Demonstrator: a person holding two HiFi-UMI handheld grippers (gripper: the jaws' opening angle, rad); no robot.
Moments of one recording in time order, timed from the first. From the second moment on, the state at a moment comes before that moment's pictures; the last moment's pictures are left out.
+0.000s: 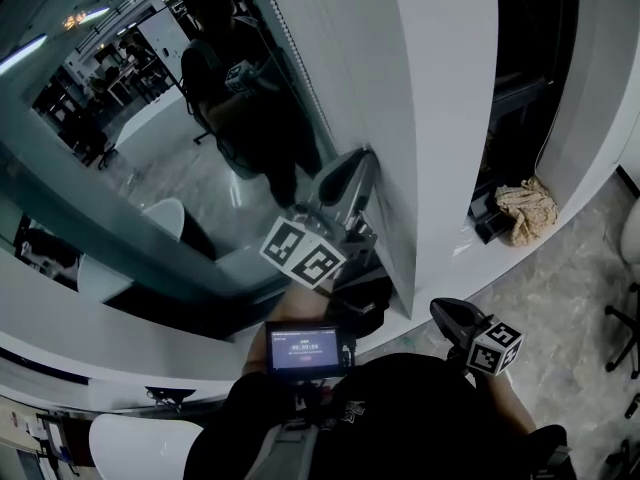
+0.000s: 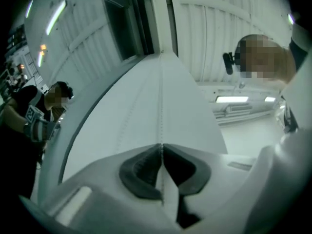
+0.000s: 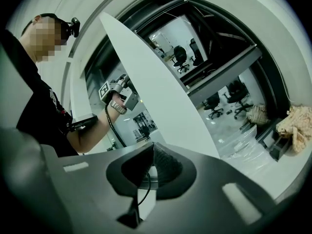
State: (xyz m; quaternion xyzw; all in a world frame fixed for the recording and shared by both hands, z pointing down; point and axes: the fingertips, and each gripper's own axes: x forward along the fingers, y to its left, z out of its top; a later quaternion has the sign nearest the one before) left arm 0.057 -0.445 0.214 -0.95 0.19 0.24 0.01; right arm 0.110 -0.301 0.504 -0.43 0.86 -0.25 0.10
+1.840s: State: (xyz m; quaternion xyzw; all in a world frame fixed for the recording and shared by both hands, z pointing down) left arm -0.112 -0.301 0.650 -0.94 0.25 -0.15 -0.17; right arm -0.038 -0.345 0.110 -0.37 0.90 0.19 0.08
